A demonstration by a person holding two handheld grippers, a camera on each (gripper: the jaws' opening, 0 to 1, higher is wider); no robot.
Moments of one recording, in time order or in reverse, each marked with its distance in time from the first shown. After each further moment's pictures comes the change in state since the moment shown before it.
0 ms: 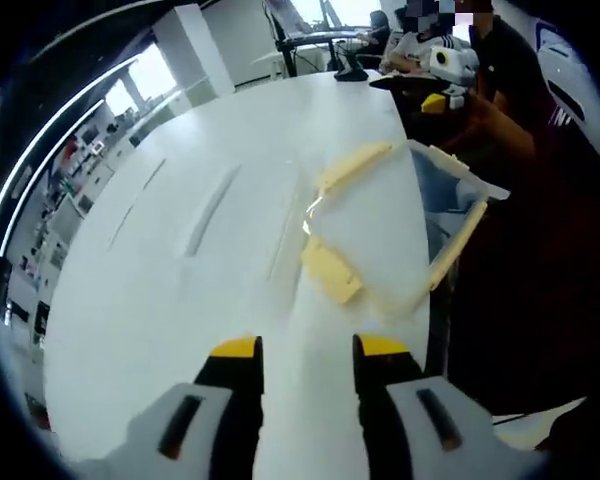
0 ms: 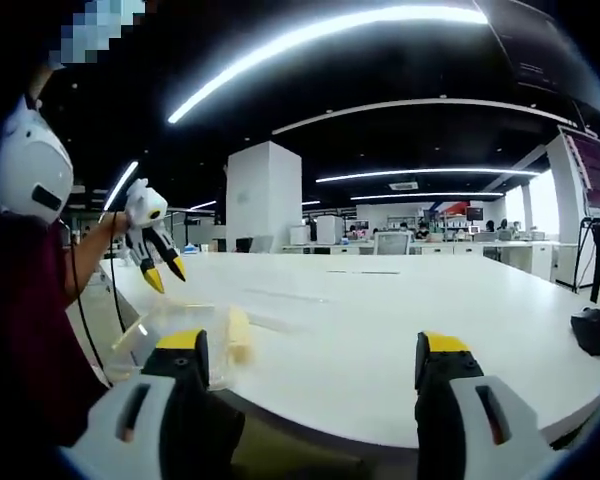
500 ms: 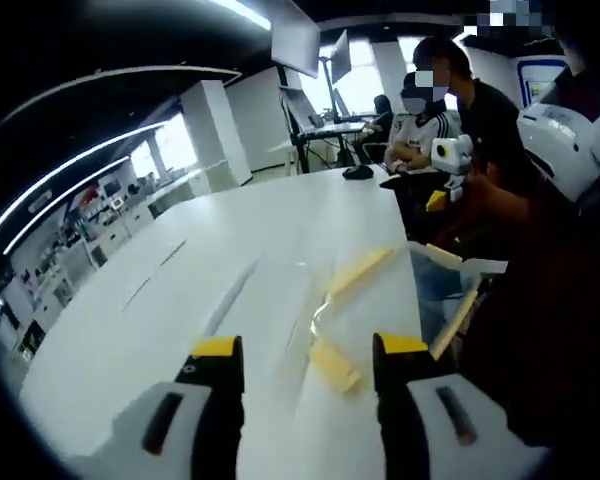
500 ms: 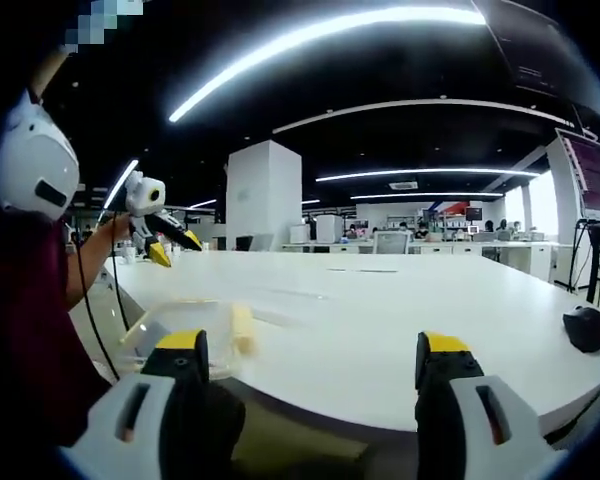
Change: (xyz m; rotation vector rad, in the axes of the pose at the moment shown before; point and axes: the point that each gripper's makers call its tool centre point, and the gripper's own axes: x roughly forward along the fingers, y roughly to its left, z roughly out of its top) left arm -0.021 0.002 0.069 -0.041 -0.443 0.033; right arm -0.013 0.002 -0.002 -0.004 0.007 0.002
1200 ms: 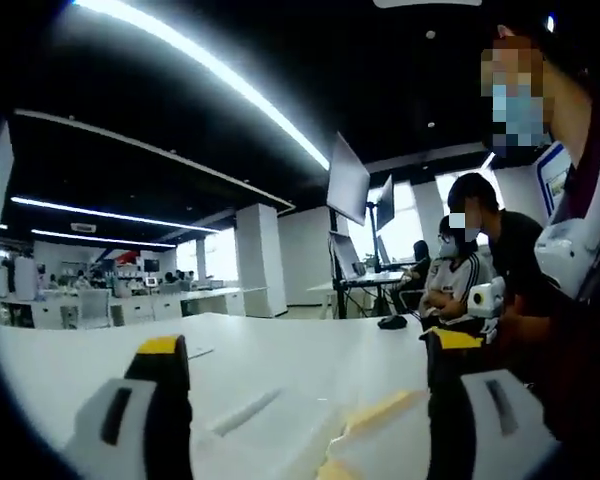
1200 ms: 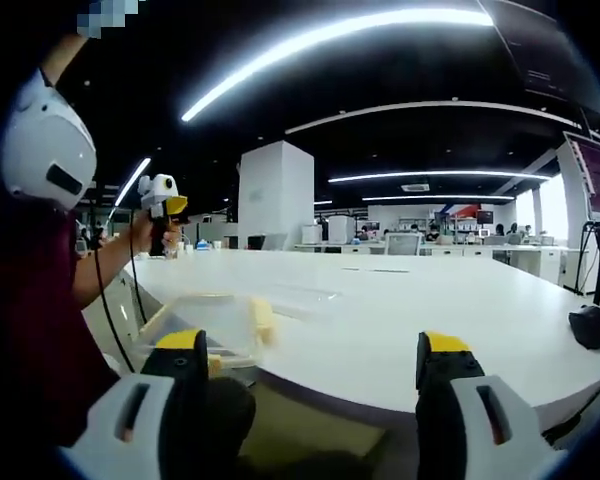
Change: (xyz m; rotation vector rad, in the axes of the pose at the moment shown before) left arm -0.036 0.028 0.073 -0.172 -0.599 0.133; right arm -0.006 0.027 0.001 -0.018 -0.007 0.052
